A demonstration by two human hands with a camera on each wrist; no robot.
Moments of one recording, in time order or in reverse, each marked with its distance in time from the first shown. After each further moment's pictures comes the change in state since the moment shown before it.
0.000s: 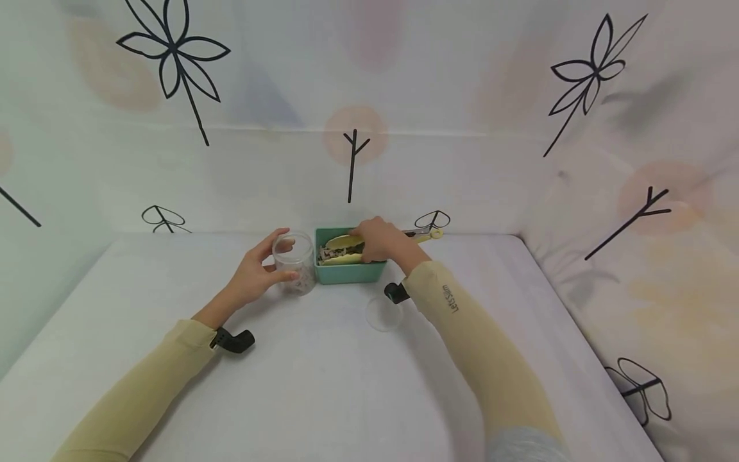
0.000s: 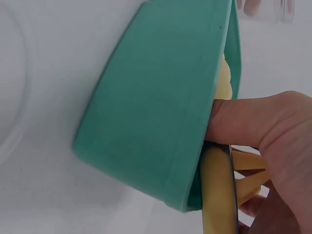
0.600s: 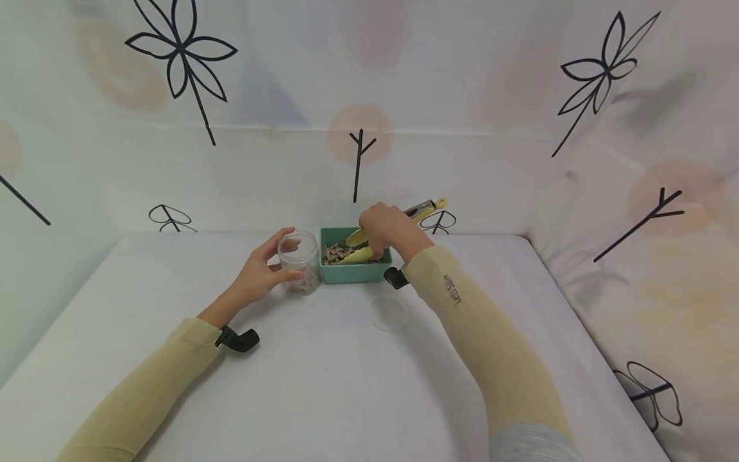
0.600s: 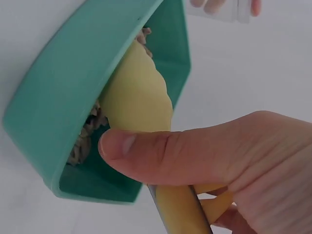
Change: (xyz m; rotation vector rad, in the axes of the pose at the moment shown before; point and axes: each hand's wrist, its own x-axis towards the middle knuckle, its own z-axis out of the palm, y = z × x) left_hand 0.010 -0.037 -0.001 -0.016 0.004 0.015; right_hand -0.008 -0.032 -0.041 -0.200 -0.110 0.086
